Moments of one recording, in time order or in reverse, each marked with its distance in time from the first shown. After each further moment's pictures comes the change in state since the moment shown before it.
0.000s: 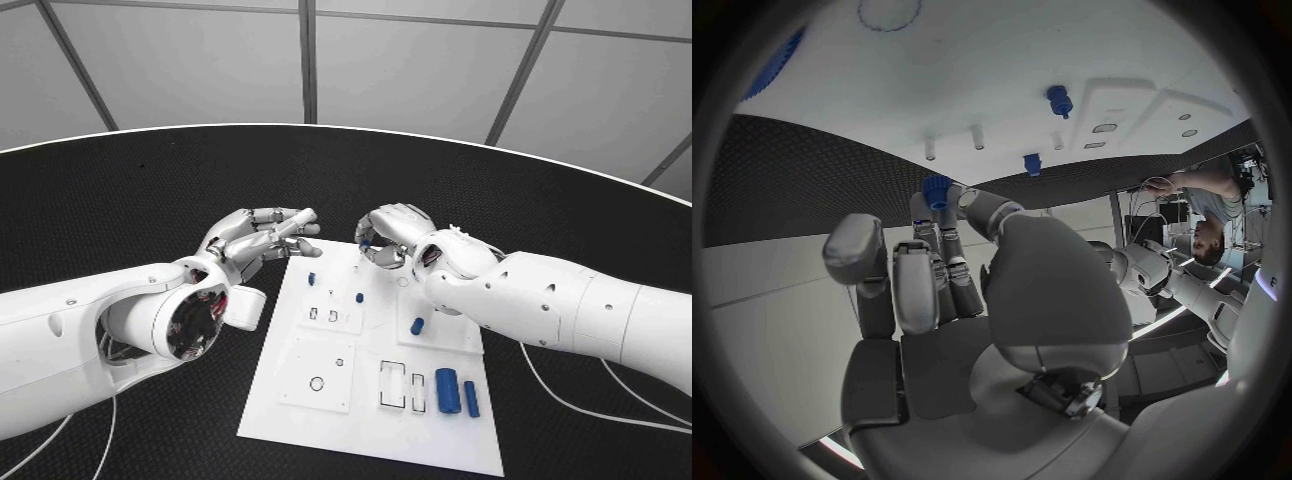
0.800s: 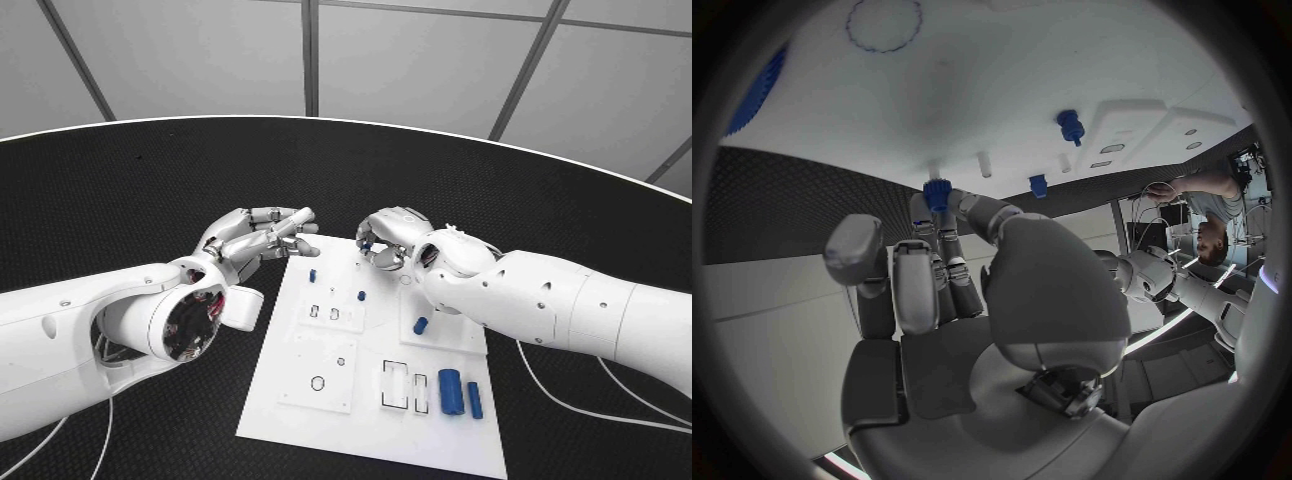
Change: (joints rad) left arm 0.008 0.000 0.000 0.003 0.000 0.001 -0.001; left_hand 0.000 0.000 0.000 0.000 0.000 0.000 0.000 0.000 0.001 0.000 0.000 -0.004 0.000 -0.004 0.004 0.000 0.001 0.000 0.000 0.000 0.000 0.000; right arm 0.002 0.002 0.002 -0.019 0.000 0.070 -0.015; right_hand 0.001 -0.001 0.000 0.000 0.005 0.000 0.000 -0.003 0.001 0.000 0.000 -0.003 0.000 0.000 0.000 0.000 0.001 0.000 0.000 0.000 0.000 0.005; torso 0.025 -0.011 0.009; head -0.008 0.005
